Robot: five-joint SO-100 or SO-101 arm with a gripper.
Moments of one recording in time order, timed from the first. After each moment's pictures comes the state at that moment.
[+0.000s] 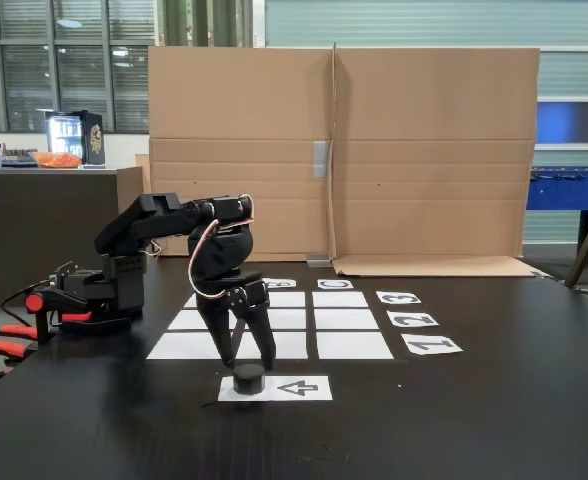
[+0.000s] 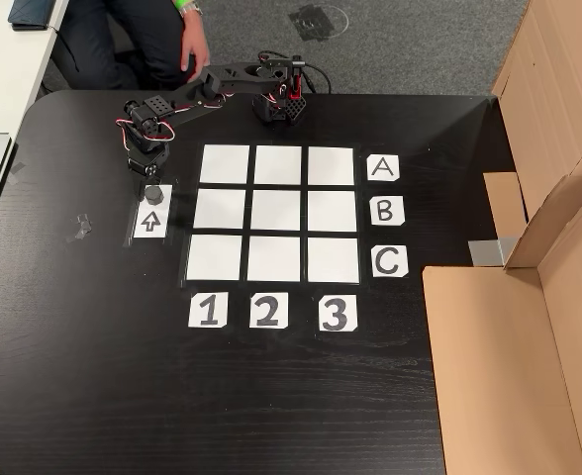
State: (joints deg) arm 42.5 28.8 16.6 95.8 -22.7
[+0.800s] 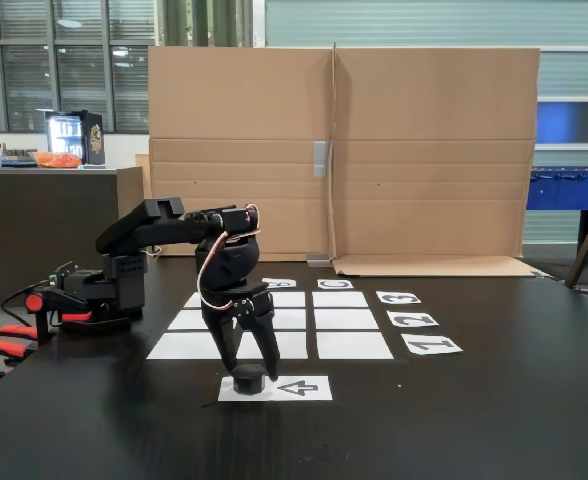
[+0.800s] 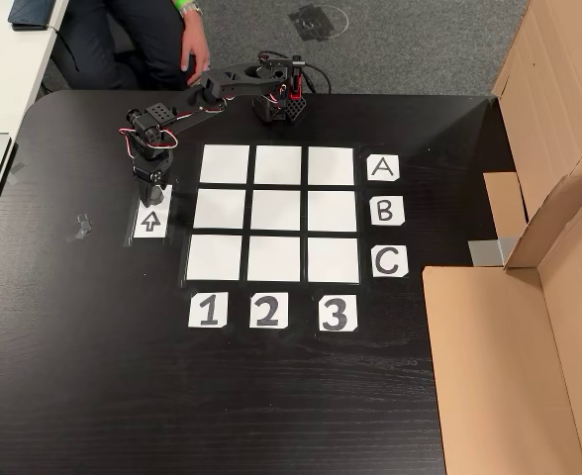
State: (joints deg) arm 41.5 25.8 16.1 95.8 -22.9
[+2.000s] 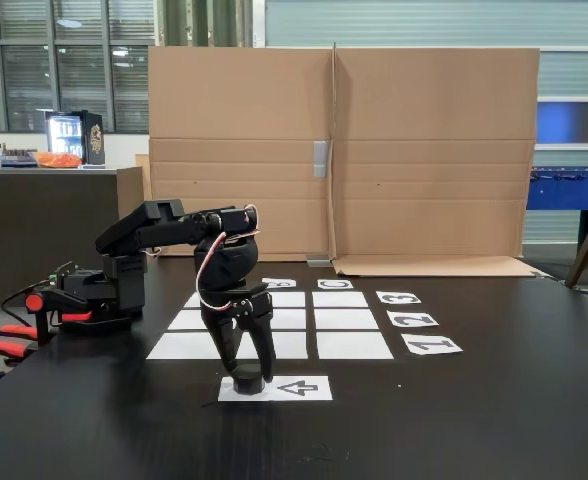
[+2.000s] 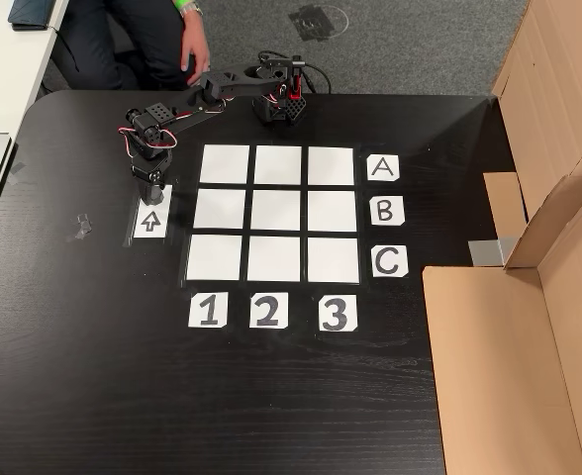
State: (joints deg) arm 41.7 24.9 14.2 96.2 -22.9
